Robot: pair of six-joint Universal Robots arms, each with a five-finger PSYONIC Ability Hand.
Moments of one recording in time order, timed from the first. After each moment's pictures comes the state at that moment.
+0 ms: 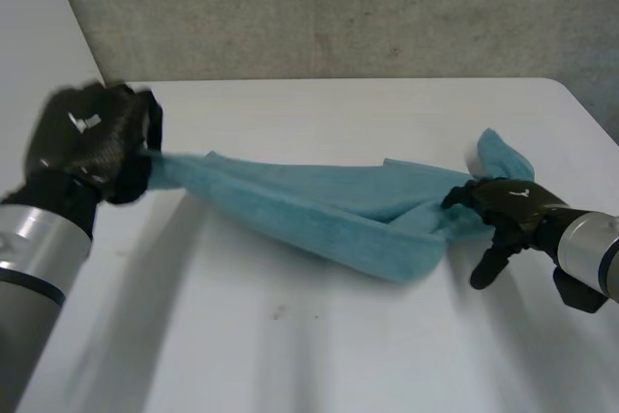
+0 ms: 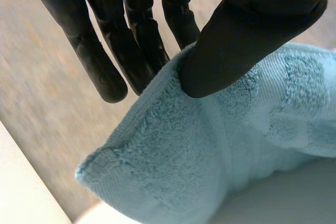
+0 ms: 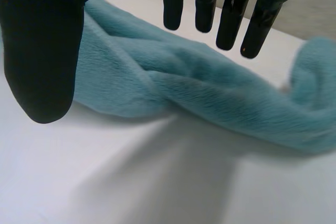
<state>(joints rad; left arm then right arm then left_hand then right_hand) 4.30 -1.39 -1.92 3.41 -1.62 3.36 1.67 -1.36 1.71 0.21 1.15 2.83 1.18 1.22 1.22 1.22 1.02 0.25 0.30 0.30 0.30 0.13</state>
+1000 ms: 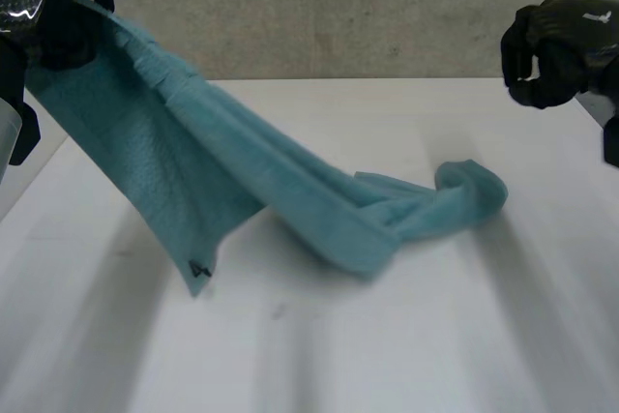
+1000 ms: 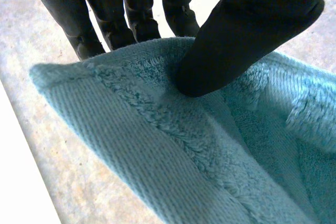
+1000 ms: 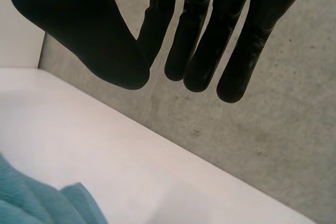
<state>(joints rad) 4.31 -1.34 -1.65 3.38 -1.63 3.34 1.71 -1.51 1.34 0.25 1.22 3.03 1.19 1.22 1.22 1.22 1.03 0.99 1.18 1.18 1.19 1.00</state>
